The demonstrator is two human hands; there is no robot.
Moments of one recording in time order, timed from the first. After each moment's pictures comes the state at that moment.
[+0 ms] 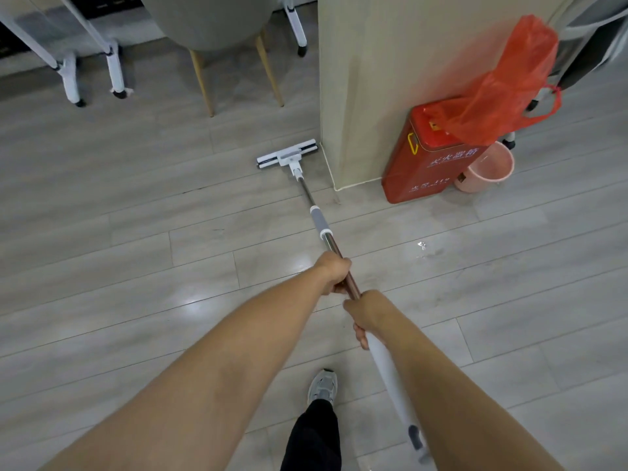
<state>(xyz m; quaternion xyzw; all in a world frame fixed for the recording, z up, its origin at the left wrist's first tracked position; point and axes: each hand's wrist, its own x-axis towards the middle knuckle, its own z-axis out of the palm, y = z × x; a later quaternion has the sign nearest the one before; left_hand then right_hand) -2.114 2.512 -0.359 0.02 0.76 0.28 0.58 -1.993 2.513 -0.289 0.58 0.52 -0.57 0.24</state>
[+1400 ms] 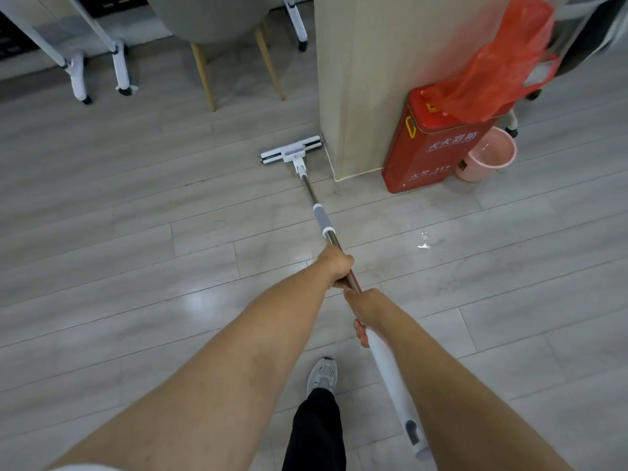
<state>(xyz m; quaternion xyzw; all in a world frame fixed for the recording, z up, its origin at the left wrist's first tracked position) -2.064 2.490 -0.395 0.06 0.80 0.24 0.55 -1.941 2.480 -0.301 0.59 0.49 -0.59 0.26</state>
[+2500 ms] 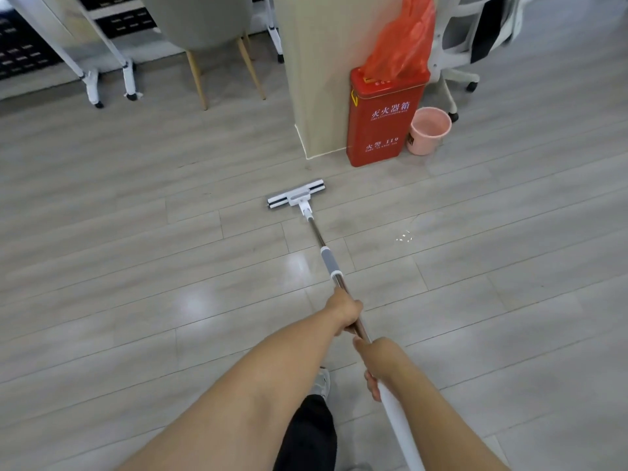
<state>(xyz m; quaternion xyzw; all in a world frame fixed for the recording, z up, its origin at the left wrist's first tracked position) -1.684 2.271 -0.386 0.09 0.78 0.24 0.57 -1.557 2.261 -0.269 0.61 0.48 -0.57 0.26</state>
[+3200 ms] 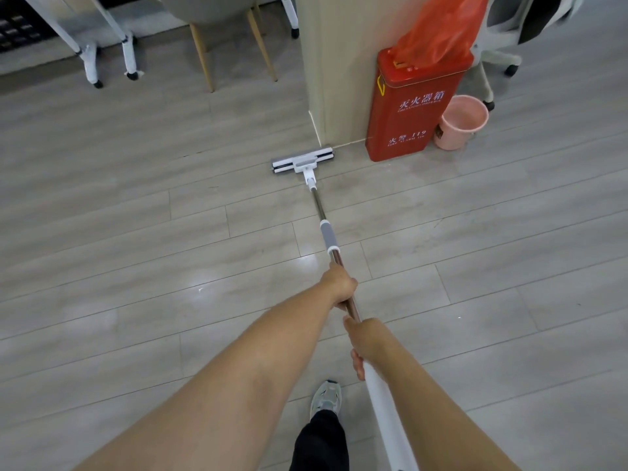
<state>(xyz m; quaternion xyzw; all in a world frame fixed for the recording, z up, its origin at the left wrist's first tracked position) -1.814 2.351 -0.407 0.10 0.82 0.17 0.54 -1.685 2.327 -0.315 0.59 0.48 -0.60 0.25</state>
